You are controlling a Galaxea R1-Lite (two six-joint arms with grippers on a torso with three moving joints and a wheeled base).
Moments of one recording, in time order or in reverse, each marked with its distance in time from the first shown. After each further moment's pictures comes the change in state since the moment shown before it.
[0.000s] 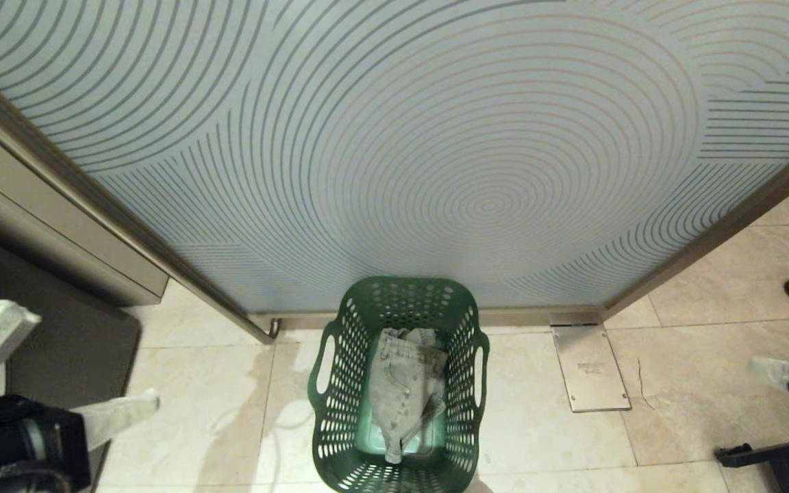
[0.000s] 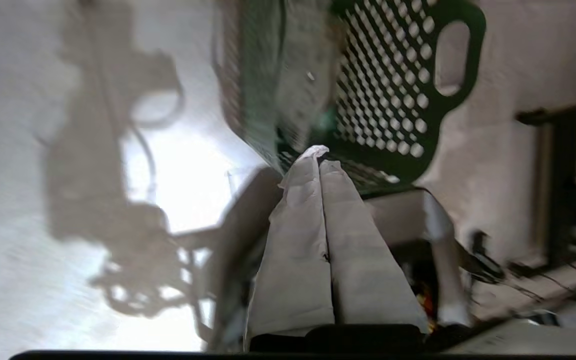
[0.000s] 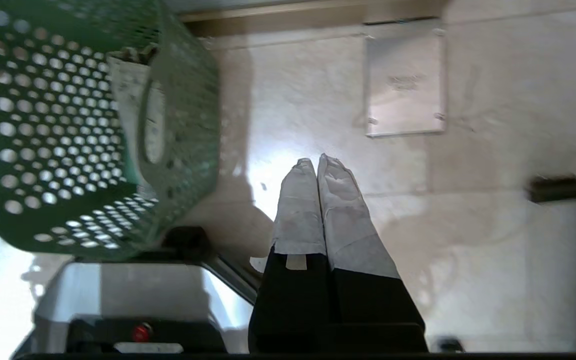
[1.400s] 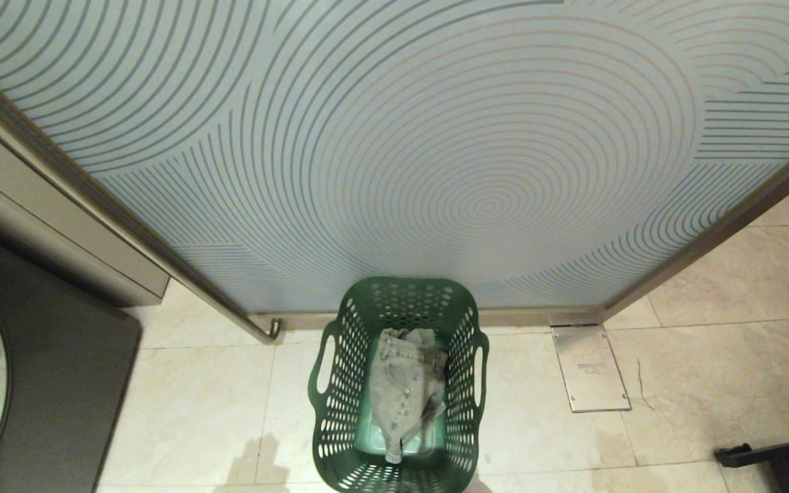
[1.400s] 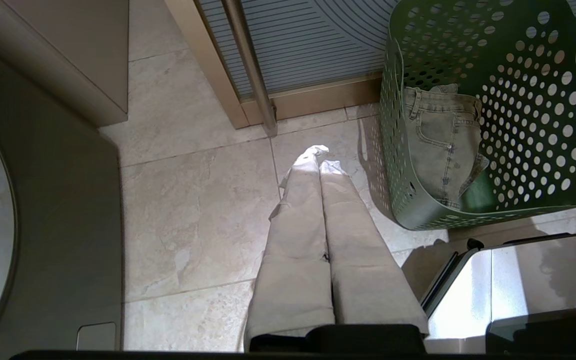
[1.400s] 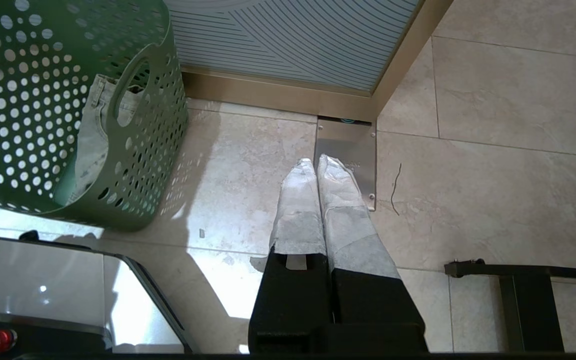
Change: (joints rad) left arm 0.130 -1.038 0.477 0.080 0.208 0.301; right arm -0.071 -1.059 0.552 0.081 0.043 -0.282
